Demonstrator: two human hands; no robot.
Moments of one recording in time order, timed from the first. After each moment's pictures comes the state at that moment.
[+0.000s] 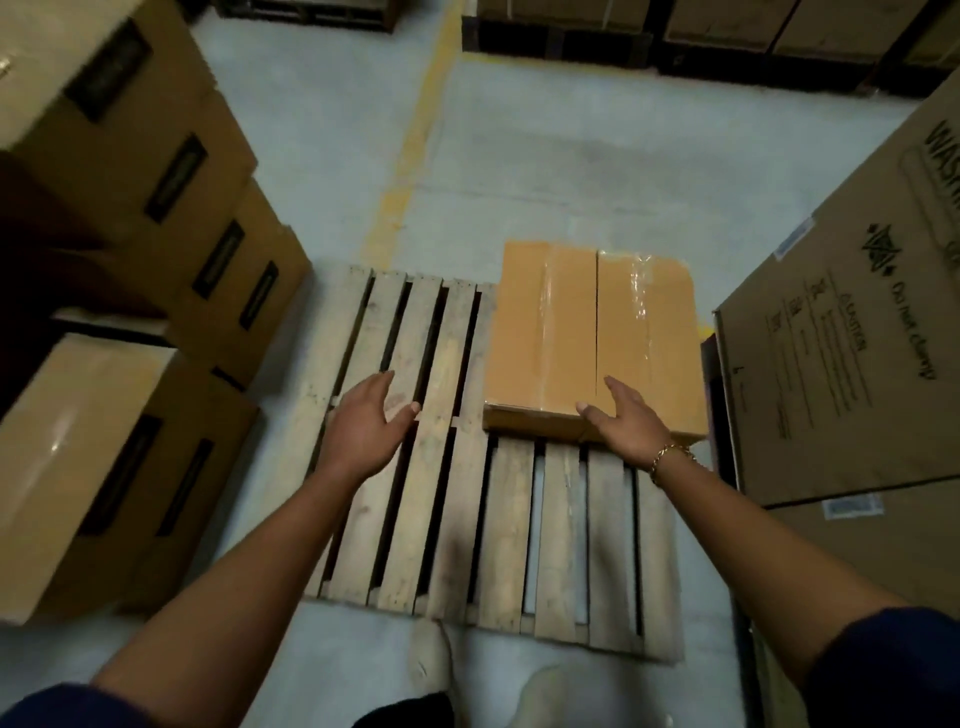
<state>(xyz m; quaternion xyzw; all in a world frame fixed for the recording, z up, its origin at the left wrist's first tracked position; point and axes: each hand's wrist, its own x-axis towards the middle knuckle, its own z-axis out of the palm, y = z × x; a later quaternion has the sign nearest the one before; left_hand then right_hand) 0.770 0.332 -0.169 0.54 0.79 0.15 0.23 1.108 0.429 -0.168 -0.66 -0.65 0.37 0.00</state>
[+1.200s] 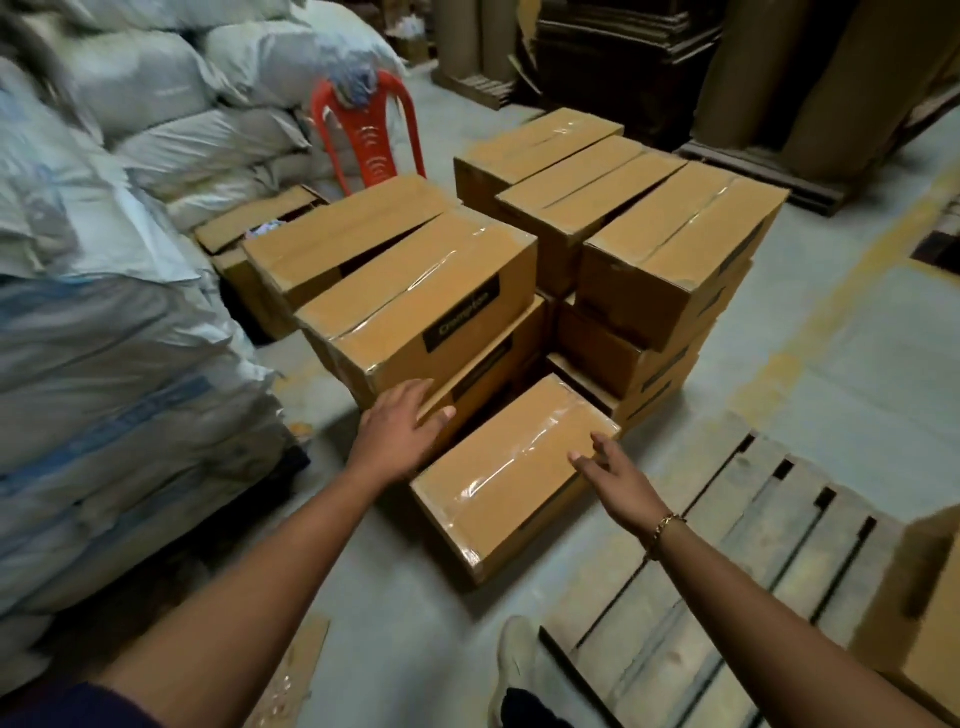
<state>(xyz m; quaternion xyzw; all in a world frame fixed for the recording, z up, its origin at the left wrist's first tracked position) 0.197 -0.083 0.071 0.29 0.92 0.24 0.13 0.408 0.135 0.022 -0.36 -0.75 0.55 -0.01</state>
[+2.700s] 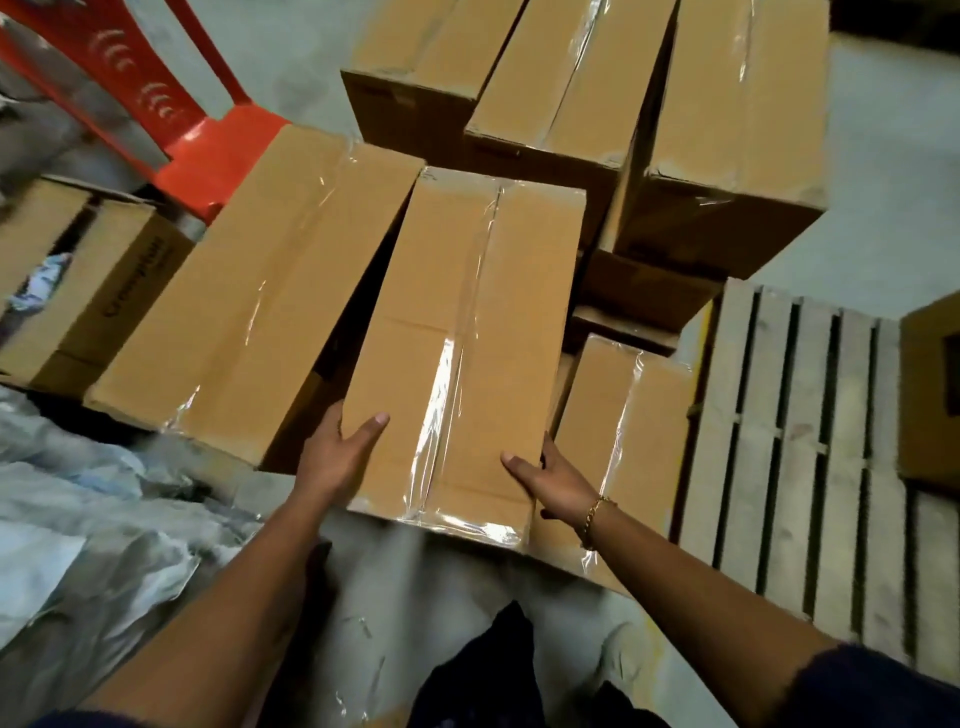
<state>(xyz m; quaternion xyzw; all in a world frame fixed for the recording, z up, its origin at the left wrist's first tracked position) -0.334 -0.054 -0.054 0.21 0.86 0.27 0.38 -0.061 0.062 -0.061 -0.56 -0.54 0.63 -0.03</state>
